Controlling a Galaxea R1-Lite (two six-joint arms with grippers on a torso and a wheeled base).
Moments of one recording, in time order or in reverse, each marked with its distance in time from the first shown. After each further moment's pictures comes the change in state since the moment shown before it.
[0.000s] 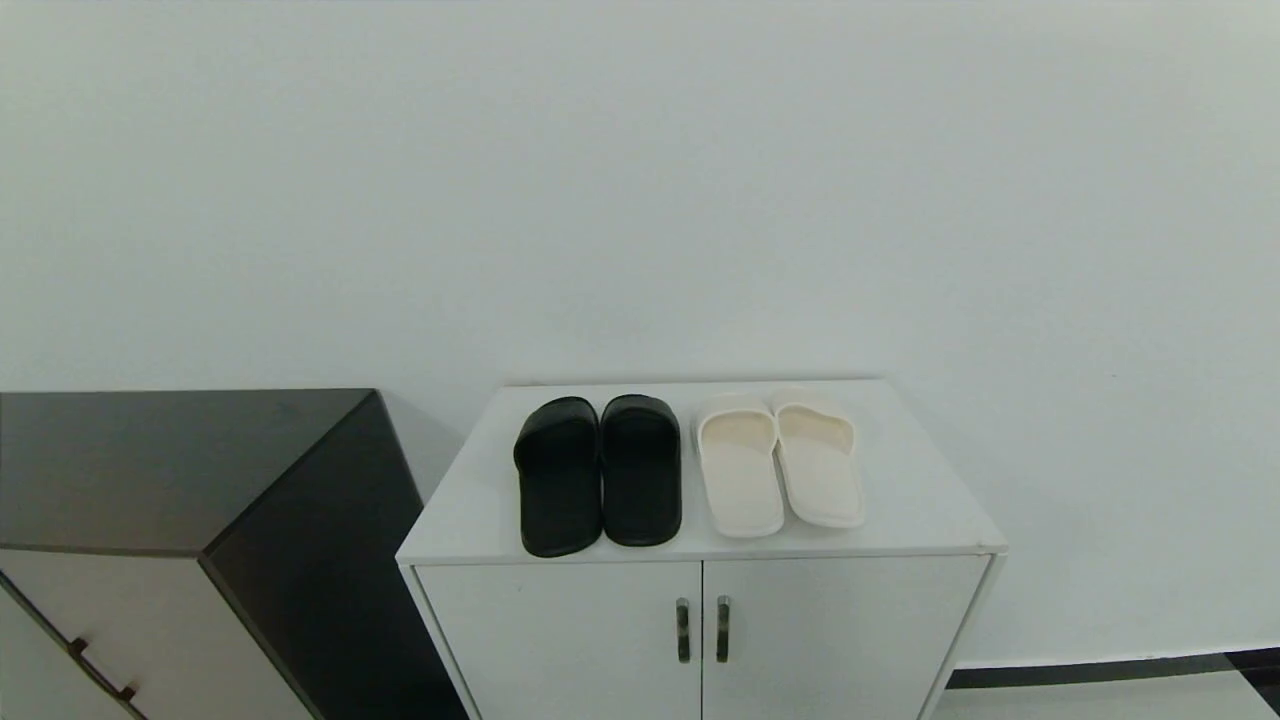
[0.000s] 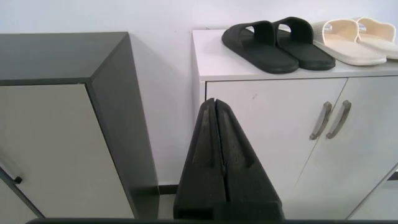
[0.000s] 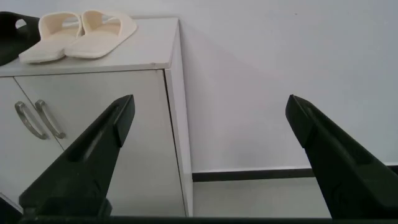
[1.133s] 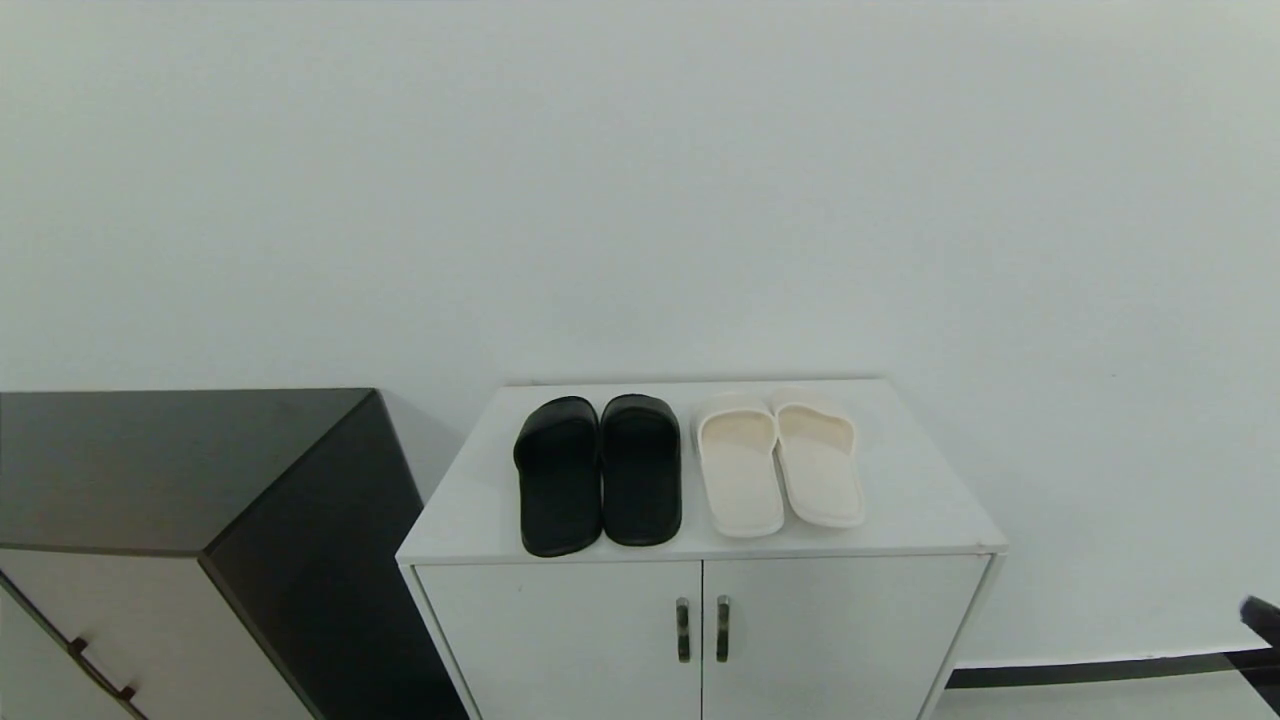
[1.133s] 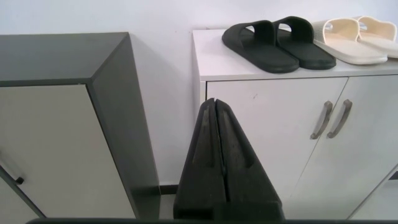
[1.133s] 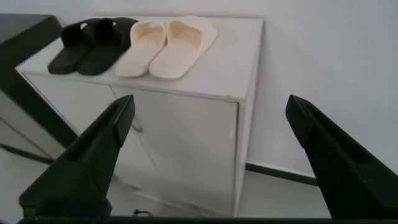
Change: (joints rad) left arm 0.000 0.000 0.000 0.000 0.000 0.006; right arm 0.233 0.745 -0.306 -0.236 0.125 0.100
